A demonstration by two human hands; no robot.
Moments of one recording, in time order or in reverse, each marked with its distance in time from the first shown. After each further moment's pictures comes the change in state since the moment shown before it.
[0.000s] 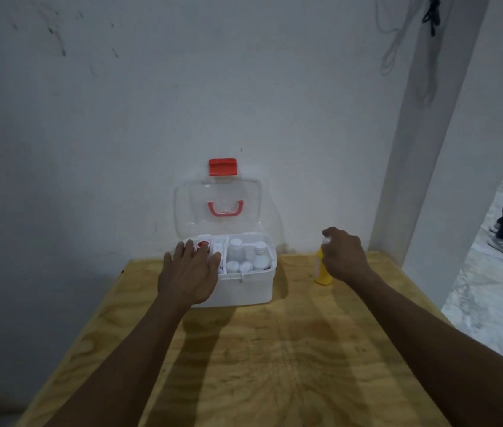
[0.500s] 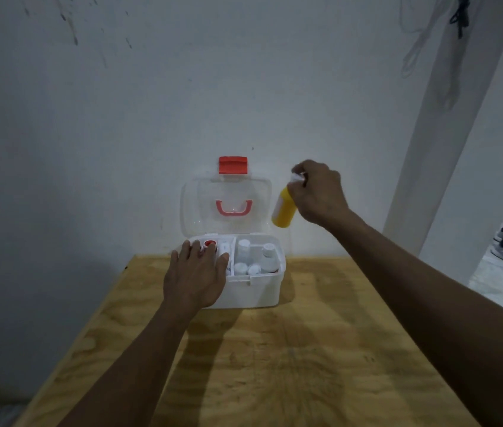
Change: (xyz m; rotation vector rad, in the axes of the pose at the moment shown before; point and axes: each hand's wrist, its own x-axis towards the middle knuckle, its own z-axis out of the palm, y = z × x) left_hand 0.002 -0.004 0.011 0.012 0.061 0.008; right_hand 0.034 -0.121 -0.073 0.289 0.249 -0.178
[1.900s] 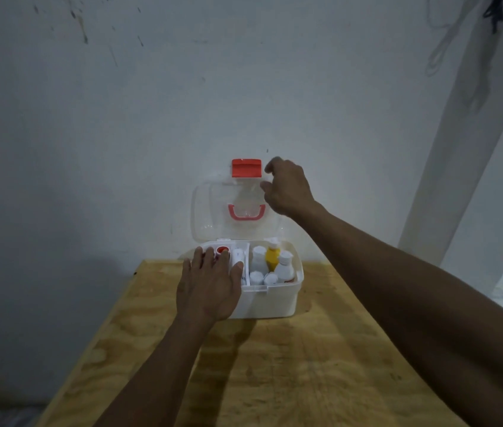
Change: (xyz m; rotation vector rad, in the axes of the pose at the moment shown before) left_hand -0.003 -0.001 0.000 -0.043 -0.018 -0.006; right_hand 0.046 -0.031 0.078 -0.084 -0.096 -0.078
